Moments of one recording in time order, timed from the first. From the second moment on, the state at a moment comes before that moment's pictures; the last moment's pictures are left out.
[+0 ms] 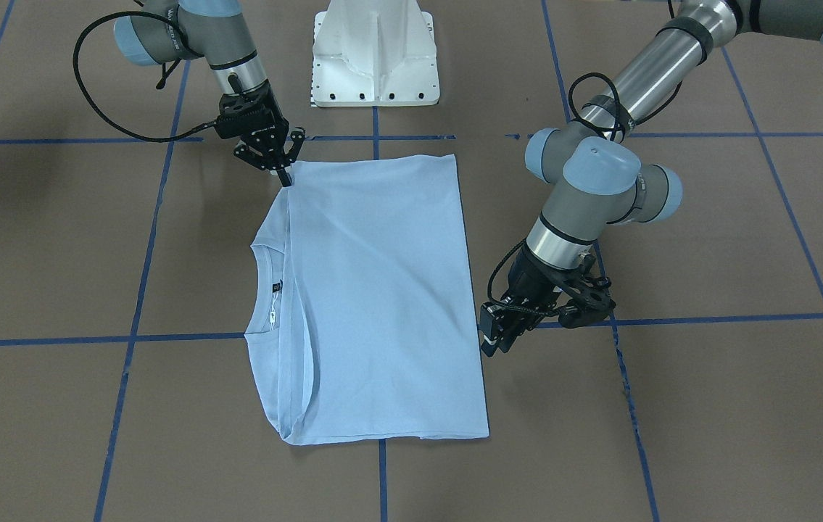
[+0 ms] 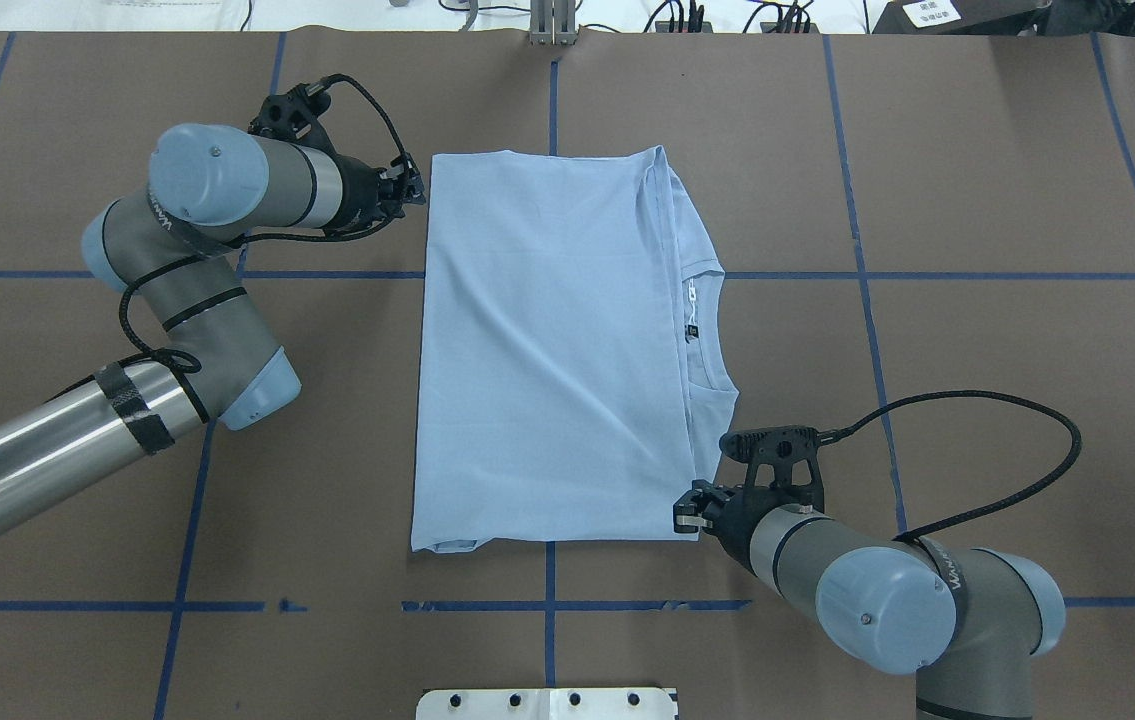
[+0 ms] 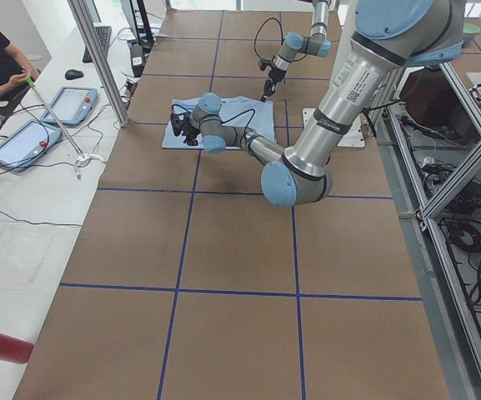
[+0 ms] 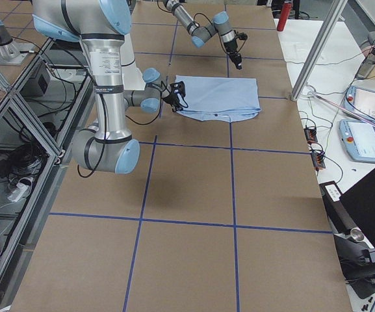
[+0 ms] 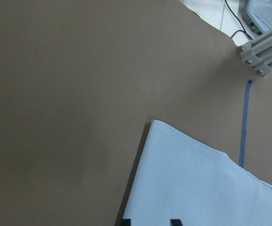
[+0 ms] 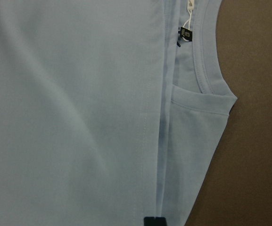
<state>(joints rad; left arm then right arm) -0.74 -2.20 -1.28 -2.43 -1.76 -1.62 0.17 -1.40 1.92 -1.04 1.28 1.34</state>
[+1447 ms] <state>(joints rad) -0.75 -2.09 -1.50 -2.43 -1.81 -1.61 0.14 -1.31 1.94 -1.18 1.28 2.01</state>
